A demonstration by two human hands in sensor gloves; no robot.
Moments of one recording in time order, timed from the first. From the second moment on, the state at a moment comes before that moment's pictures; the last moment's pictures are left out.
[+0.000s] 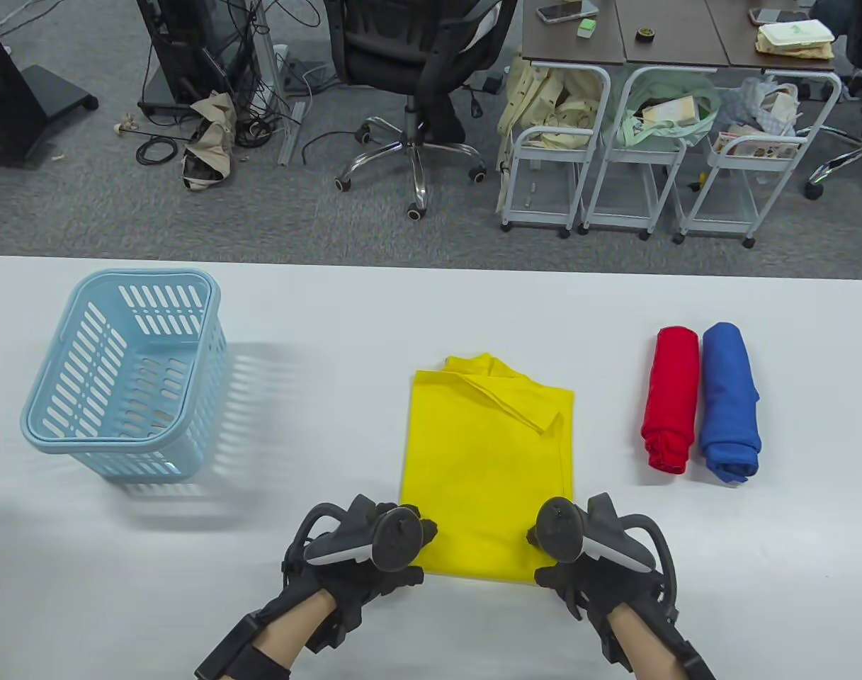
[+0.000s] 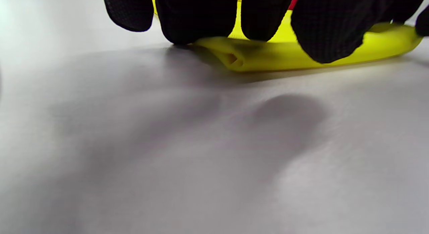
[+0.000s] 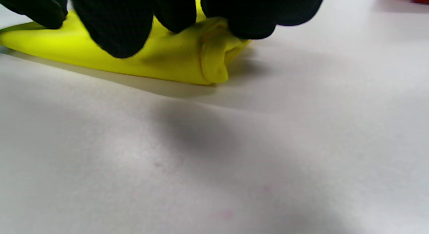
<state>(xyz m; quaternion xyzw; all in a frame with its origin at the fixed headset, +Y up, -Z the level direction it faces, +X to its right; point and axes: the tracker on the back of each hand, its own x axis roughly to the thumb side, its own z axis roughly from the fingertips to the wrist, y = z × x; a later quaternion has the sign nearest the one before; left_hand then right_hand) -0.101 -0.759 -0.257 -0.20 -0.30 -0.03 0.93 0.160 -0.737 -0.246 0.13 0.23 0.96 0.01</state>
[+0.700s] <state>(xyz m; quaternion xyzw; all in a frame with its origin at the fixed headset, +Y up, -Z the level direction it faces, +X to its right) -0.090 -0.763 -0.259 -0.16 -0.31 -0.06 0.93 0.159 -0.749 -0.248 0.14 0.26 0.95 0.04</state>
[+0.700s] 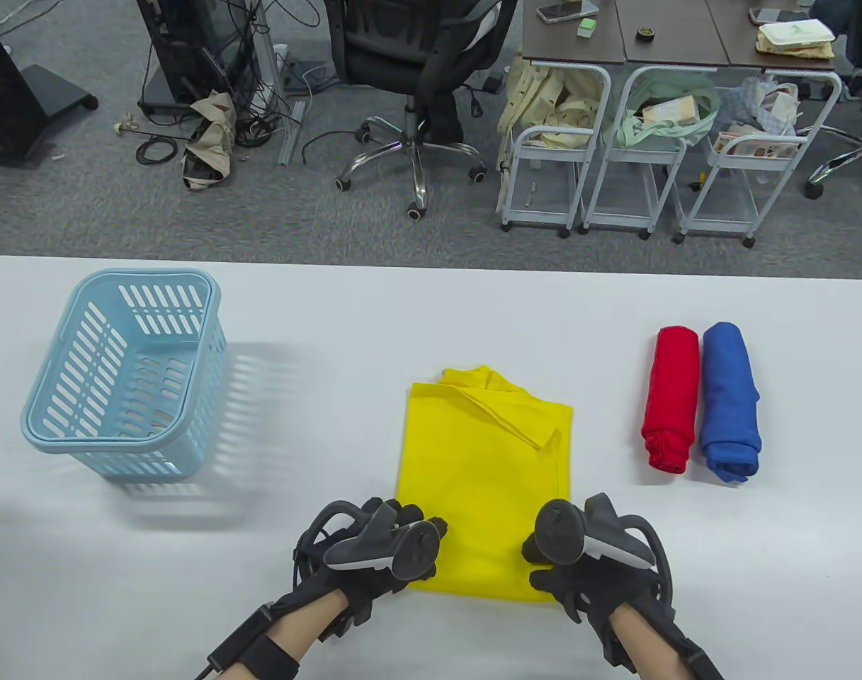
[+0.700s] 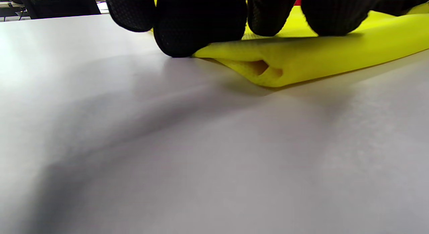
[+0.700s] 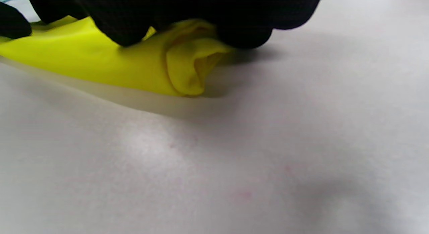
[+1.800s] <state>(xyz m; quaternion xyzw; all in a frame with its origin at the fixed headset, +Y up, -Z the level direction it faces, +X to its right) -0.098 -0.776 -0.264 -0.21 -0.29 -0.06 0.93 0.154 -0.788 -0.325 0.06 0.32 0.94 0.09</state>
